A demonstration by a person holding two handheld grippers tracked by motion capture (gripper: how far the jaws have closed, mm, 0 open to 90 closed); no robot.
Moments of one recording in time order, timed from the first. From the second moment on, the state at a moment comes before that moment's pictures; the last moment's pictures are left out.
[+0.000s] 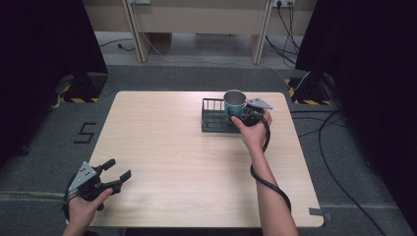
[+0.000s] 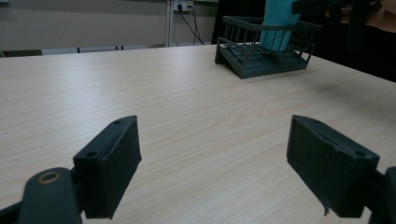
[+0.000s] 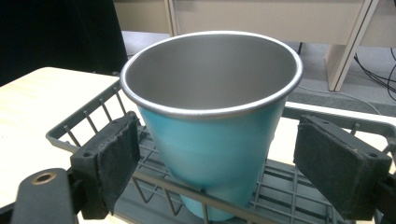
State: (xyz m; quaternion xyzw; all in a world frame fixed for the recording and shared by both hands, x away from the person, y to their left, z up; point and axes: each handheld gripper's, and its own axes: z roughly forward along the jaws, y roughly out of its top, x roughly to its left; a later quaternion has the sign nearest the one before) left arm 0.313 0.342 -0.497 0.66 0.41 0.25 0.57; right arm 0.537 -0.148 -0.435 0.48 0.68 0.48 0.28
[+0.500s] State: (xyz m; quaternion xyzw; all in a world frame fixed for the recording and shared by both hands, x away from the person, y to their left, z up) left arm 0.313 0.342 -0.497 0.66 0.41 0.25 0.57; right arm 0.520 -0.155 -0.432 0.47 0.68 0.49 0.28
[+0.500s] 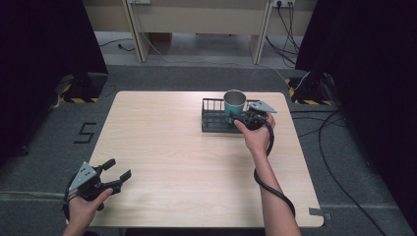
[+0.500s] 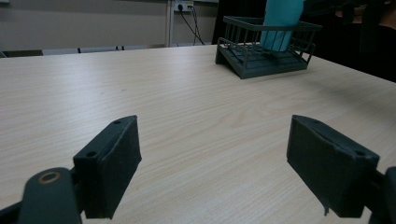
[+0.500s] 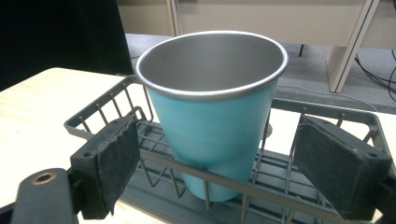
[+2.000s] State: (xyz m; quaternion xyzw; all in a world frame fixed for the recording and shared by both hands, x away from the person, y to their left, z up) left arm 0.313 0.341 -0.496 0.67 0.41 0.26 0.57; right arm 0.455 -0.196 -0.434 0.48 0.67 0.49 0.29
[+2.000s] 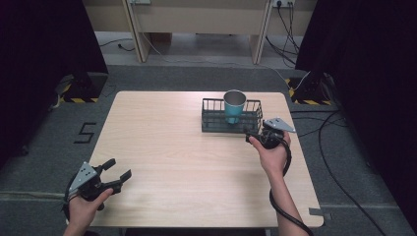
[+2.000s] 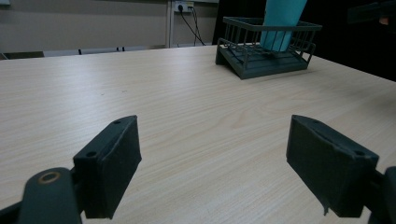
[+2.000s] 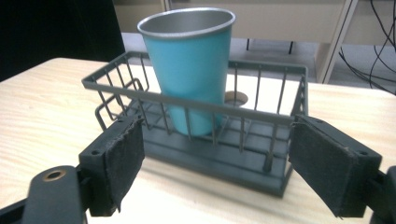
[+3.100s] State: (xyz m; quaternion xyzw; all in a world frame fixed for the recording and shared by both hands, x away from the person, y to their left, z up) left arm 0.313 0.340 -0.496 0.67 0.41 0.26 0.56; right arm 0.400 -0.246 -0.457 0.51 0.66 0.46 0.30
